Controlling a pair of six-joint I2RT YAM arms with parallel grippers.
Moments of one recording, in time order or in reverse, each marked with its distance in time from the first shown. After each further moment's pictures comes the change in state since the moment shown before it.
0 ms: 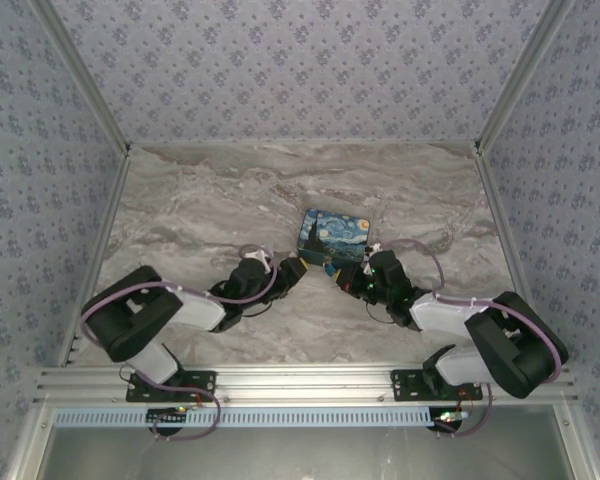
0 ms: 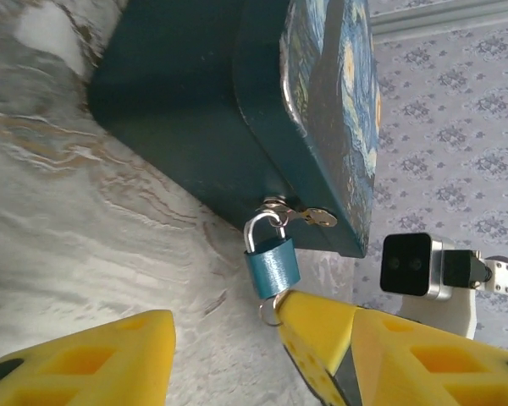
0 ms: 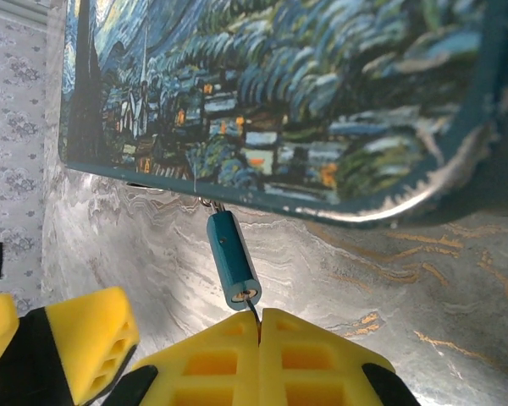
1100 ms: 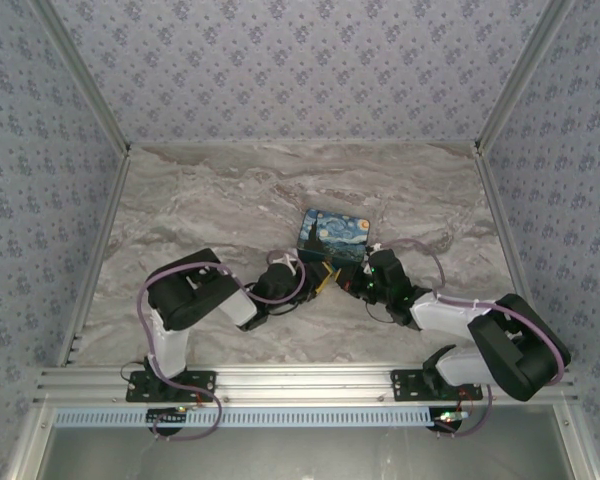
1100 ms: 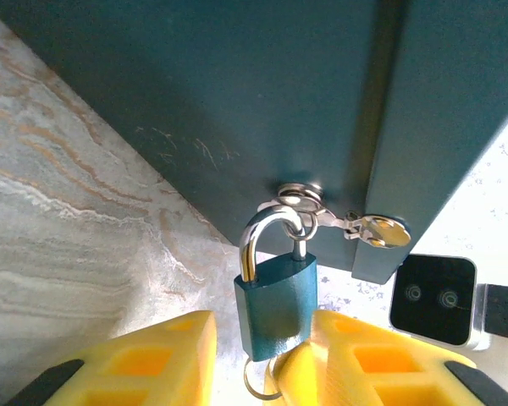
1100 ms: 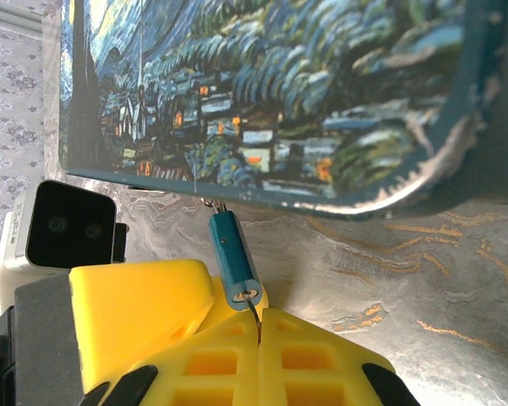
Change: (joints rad) left arm -0.097 0.313 0.150 0.223 -0.045 -0.216; right arm 0.003 -0.017 0.013 -0.043 0.005 0.027
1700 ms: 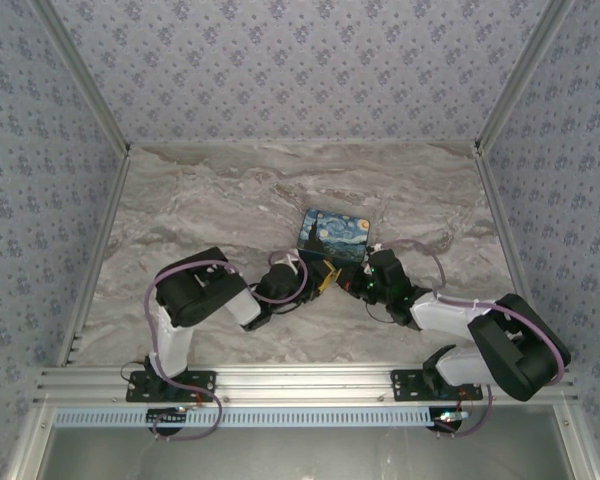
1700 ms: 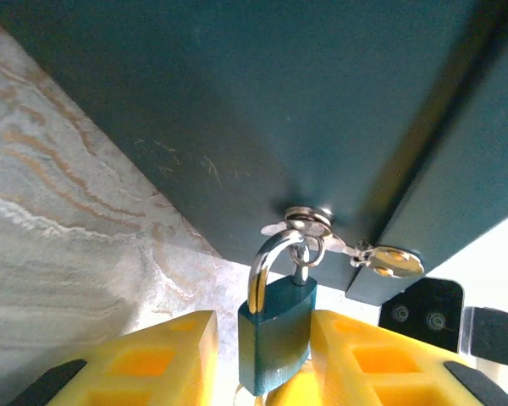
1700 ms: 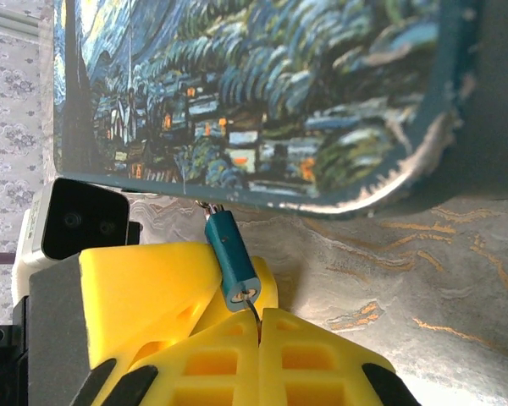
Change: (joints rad) left arm -0.002 0.060 0.028 0.059 -0.018 -0.070; right arm 0.000 0.000 0.000 -0.005 0.003 0.017
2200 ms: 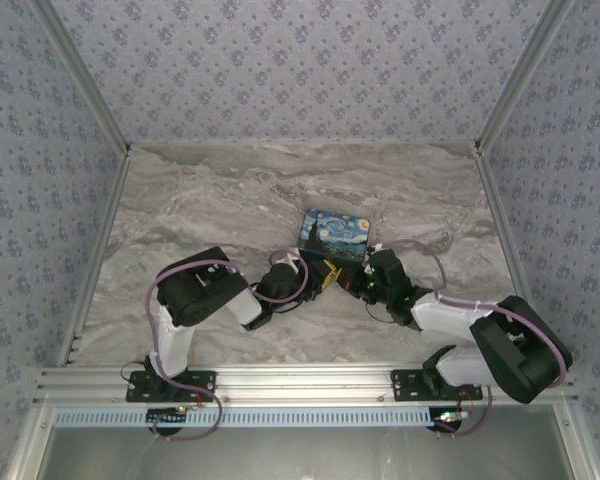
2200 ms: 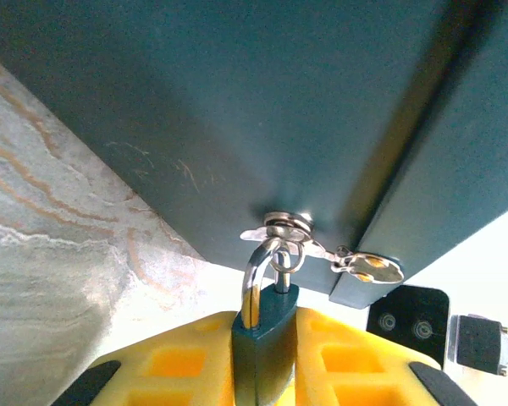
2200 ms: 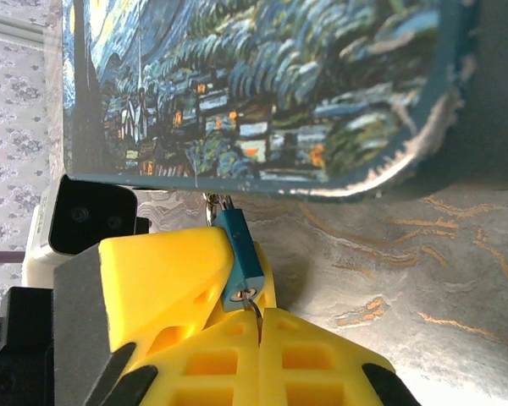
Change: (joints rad) left arm 0.000 0.005 0.008 0.019 -0.005 -0.018; right arm 0.002 -0.025 0.000 -0.018 0.005 0.019
